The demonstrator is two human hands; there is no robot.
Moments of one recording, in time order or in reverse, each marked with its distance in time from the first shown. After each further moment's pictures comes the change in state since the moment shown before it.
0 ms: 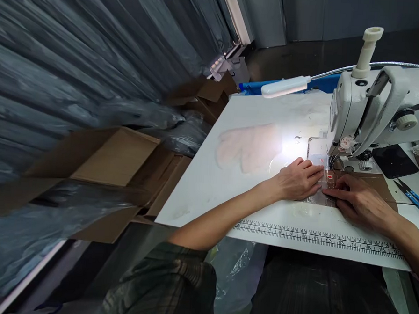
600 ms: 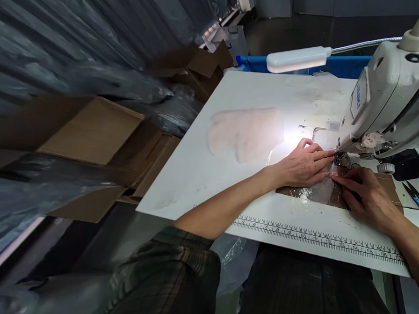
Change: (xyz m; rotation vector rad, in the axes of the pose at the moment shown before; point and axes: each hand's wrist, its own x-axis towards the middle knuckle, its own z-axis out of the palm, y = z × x) left_hand 0.012 -0.014 0.006 -0.184 -0.026 -0.123; right_hand -0.004 0.009 0.010 0.040 0.107 0.144
